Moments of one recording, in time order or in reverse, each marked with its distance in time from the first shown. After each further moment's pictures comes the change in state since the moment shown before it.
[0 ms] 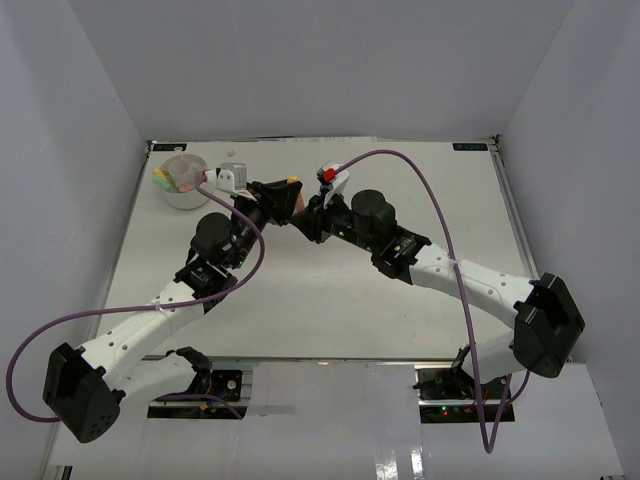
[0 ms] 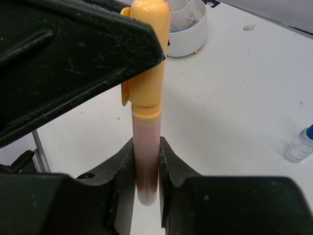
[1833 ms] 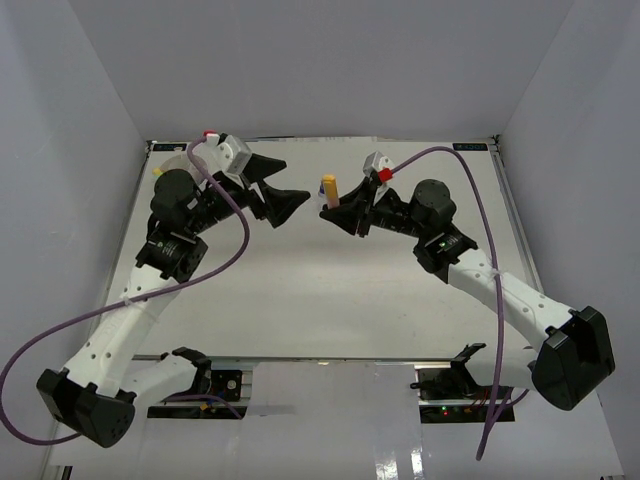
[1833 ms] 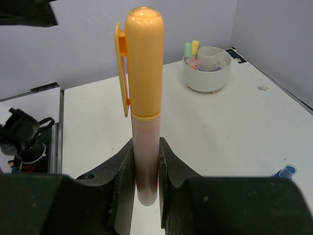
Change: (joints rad) left arm 0.198 -0.022 0.319 -0.384 0.680 0.298; right arm -0.245 -0.195 -0.130 0.143 -0.508 -0.110
